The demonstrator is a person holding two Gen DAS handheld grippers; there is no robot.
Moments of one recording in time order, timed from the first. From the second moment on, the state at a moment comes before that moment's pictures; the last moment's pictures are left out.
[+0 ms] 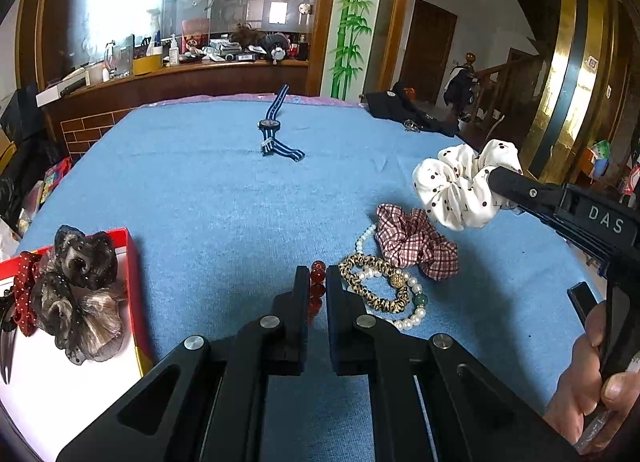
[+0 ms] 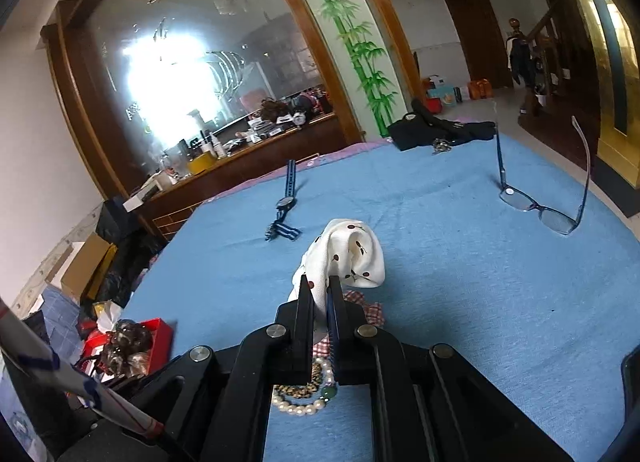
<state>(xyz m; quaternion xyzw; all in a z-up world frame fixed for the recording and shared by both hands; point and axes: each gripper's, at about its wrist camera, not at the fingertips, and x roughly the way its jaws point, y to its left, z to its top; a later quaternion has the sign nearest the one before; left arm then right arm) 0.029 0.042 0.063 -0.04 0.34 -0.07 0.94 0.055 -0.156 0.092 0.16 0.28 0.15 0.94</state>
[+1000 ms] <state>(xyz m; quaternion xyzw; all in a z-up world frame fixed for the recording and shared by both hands) -0.037 0.048 0.099 0.03 0.28 0.02 0.96 0.003 -0.138 0.107 0.13 0.26 0.19 0.94</state>
